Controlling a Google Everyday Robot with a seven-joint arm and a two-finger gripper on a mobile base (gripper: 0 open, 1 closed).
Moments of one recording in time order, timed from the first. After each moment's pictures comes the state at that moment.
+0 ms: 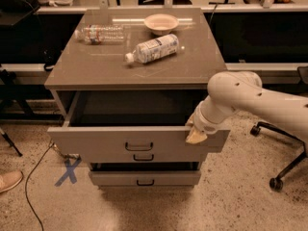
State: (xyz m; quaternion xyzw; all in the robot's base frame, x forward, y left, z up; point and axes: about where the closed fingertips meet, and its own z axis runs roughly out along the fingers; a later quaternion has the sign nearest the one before) arm 0.564 -0.142 0.643 -0.66 0.74 0.04 0.15
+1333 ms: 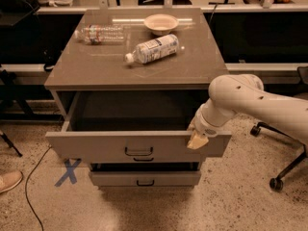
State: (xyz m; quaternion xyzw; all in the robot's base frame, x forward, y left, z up) arm 0.554 -0.144 0.640 -0.65 0.74 0.04 0.14
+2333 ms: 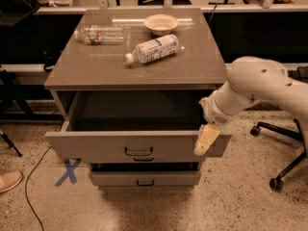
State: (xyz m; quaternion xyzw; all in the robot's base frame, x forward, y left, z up) arm 0.554 -0.149 0.698 -0.62 0.76 0.07 0.18
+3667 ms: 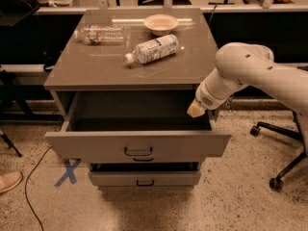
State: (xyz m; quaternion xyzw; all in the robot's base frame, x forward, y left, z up) arm 0.612 -0.139 0.716 -0.49 0.85 0.06 0.20
